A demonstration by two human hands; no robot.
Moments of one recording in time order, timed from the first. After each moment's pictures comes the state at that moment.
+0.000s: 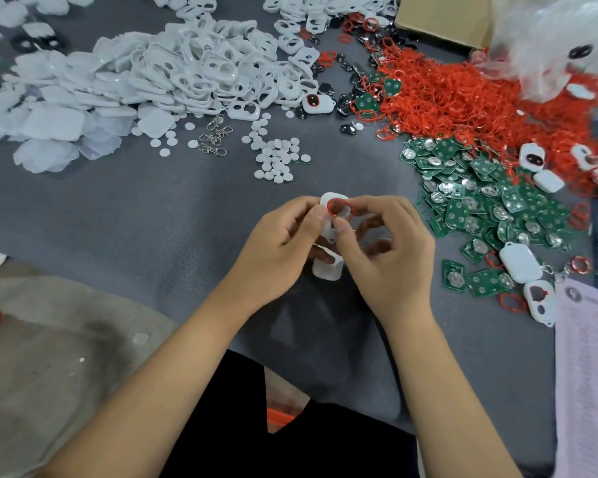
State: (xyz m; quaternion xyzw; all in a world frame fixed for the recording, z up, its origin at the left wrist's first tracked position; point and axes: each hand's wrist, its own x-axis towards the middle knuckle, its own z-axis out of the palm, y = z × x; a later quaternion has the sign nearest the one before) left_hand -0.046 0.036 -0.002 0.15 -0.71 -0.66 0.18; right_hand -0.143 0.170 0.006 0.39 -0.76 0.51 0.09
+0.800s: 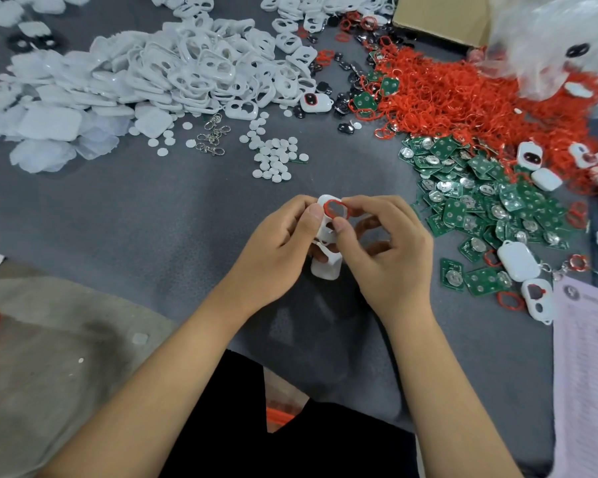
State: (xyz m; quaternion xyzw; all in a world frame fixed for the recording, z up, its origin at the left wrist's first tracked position) left_hand -0.045 0.036 -0.001 0.16 -0.75 -0.62 0.17; right_hand -0.145 0.171 0.007 0.39 -0.77 0.51 0.08
